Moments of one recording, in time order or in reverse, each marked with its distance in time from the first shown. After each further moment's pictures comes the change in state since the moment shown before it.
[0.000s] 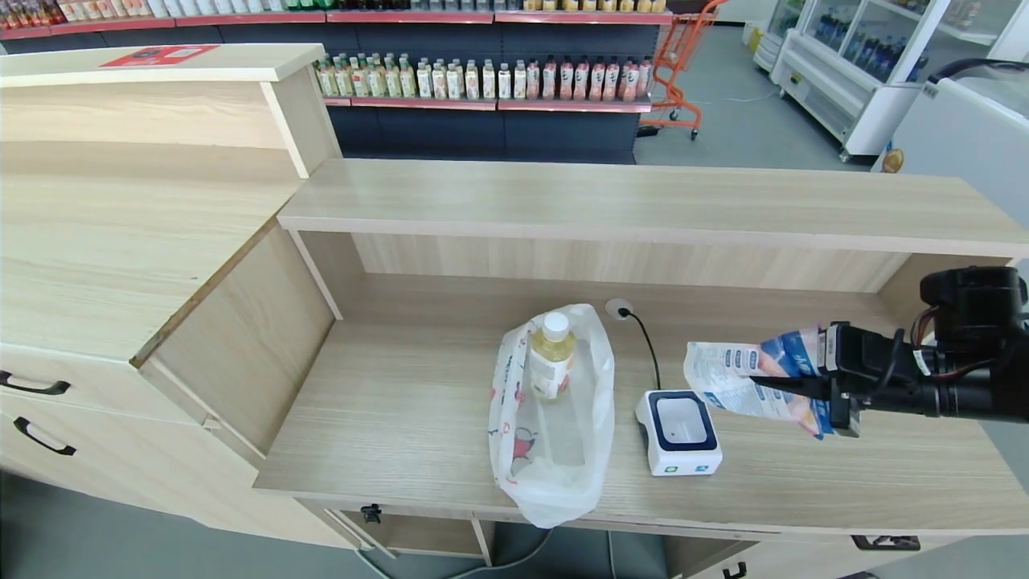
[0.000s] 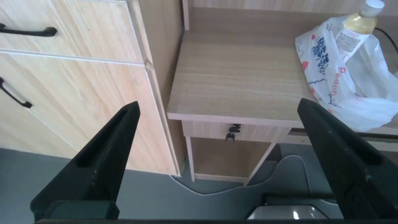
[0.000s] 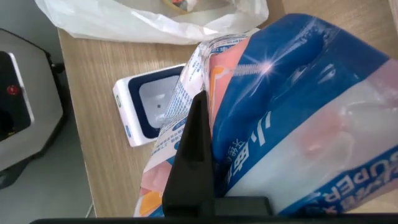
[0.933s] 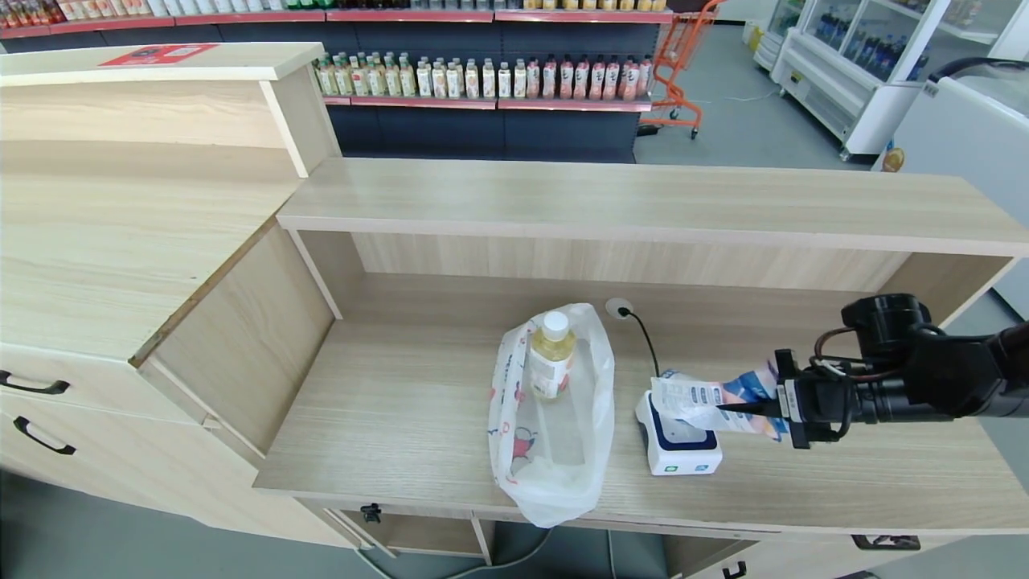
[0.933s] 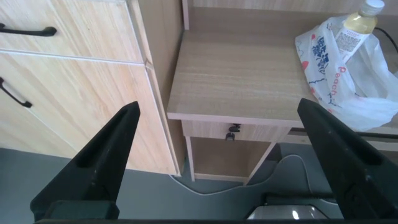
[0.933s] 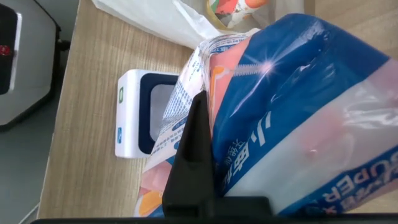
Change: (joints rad) left arm 0.000 0.000 0.000 0.000 0.000 0.000; right arm 0.014 0.250 -0.150 0.106 0.123 -0.414
